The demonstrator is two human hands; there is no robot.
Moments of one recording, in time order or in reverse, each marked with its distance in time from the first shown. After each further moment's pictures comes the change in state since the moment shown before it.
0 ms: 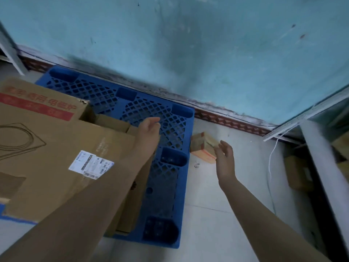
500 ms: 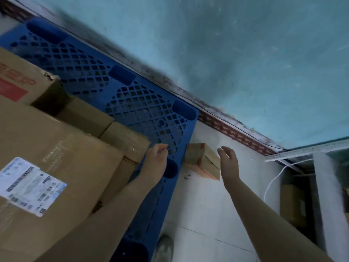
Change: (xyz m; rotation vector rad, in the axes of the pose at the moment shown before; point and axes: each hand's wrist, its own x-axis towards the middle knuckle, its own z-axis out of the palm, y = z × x) left_hand 0.112 -0.117 0.112 -0.122 -0.032 -0.303; right_hand 0.215 0.041 0.028 -0.363 -0.058 0.010
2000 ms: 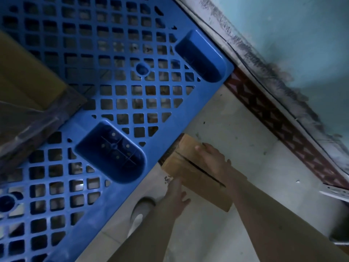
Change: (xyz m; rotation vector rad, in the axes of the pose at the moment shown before) left_hand 0.255 -0.257 0.349 -0.909 0.239 -1.005; right_hand 0.392 0.302 0.099 -0.938 -0.716 0.055
